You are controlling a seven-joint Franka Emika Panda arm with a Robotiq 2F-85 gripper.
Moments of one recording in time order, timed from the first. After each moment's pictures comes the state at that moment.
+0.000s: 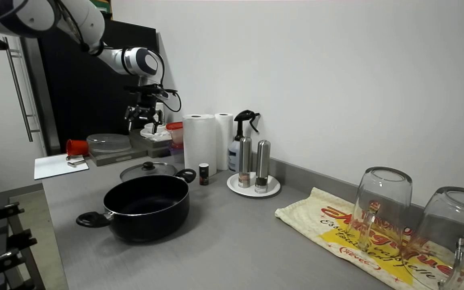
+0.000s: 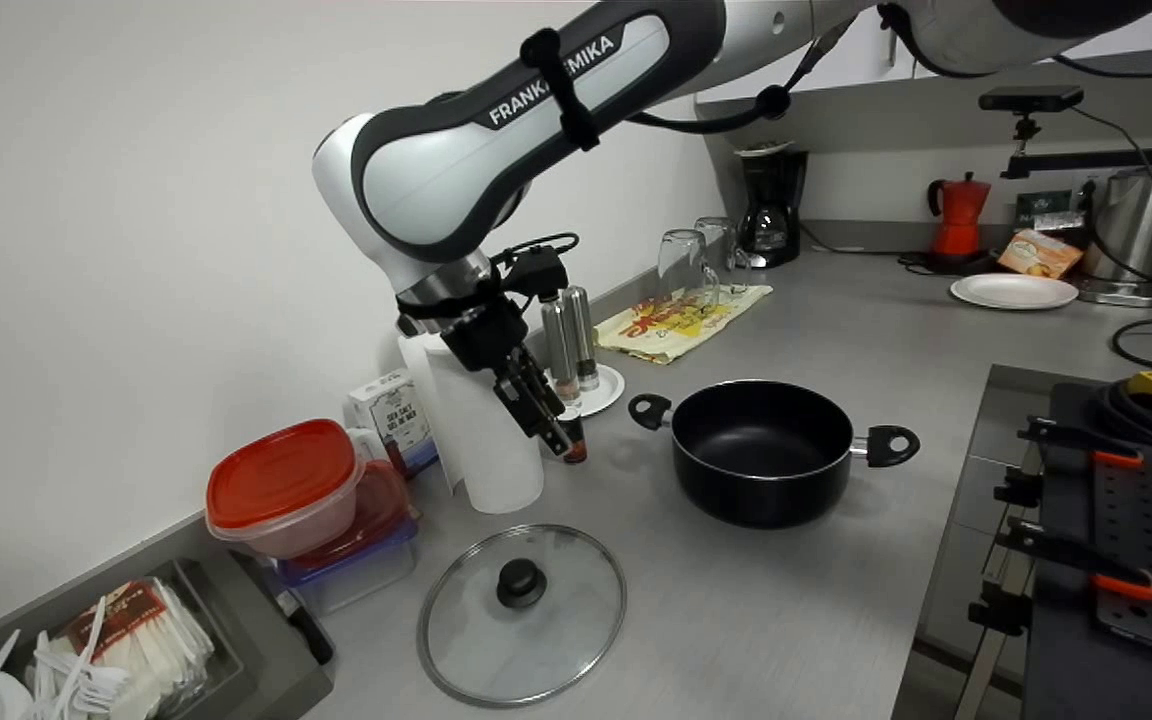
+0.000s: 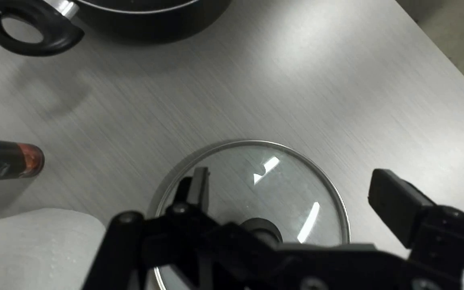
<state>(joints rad) 0.37 0.97 0.15 -1.00 -0.21 1.54 -0.31</state>
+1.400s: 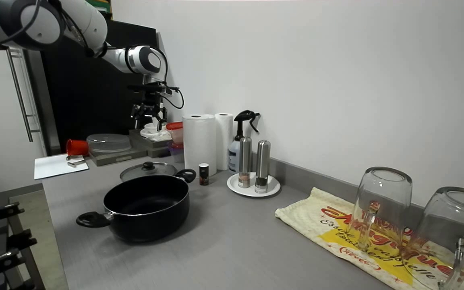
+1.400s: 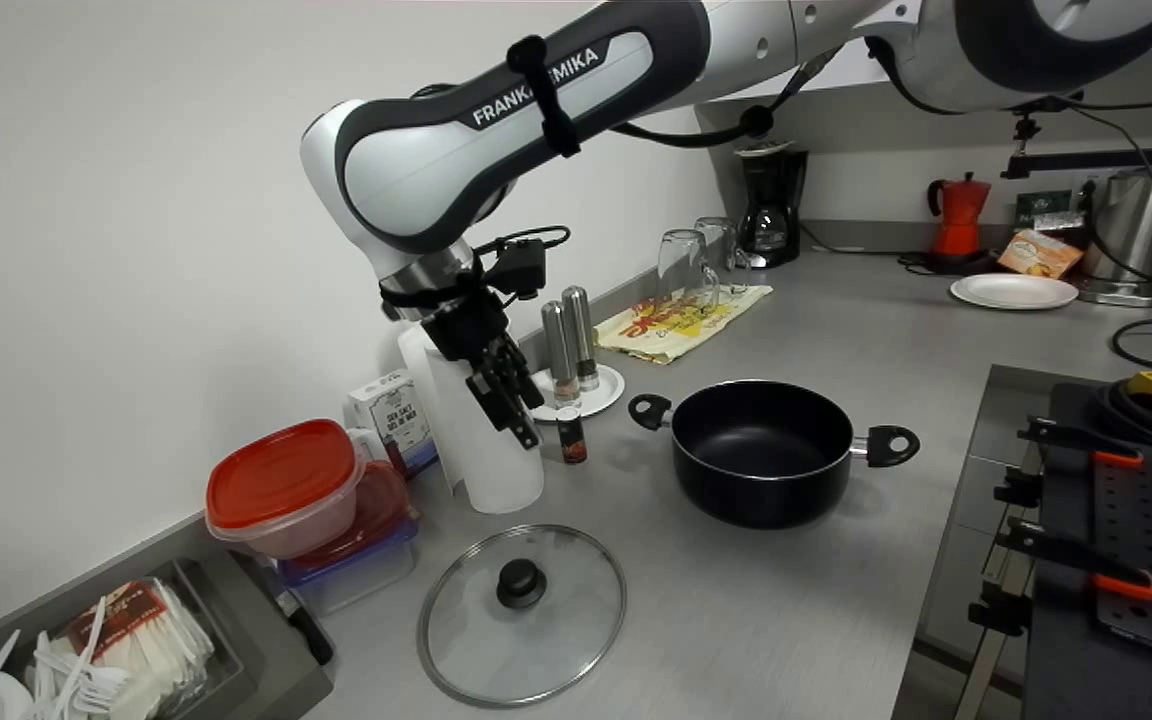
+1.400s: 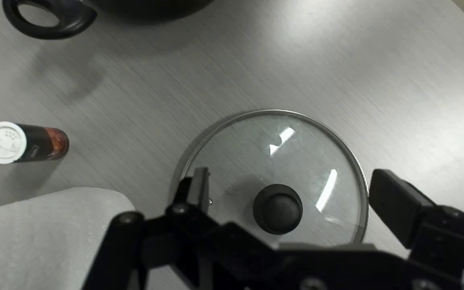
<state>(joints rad) 0.38 1.04 0.14 -0.85 -0.21 1.52 -0.25</state>
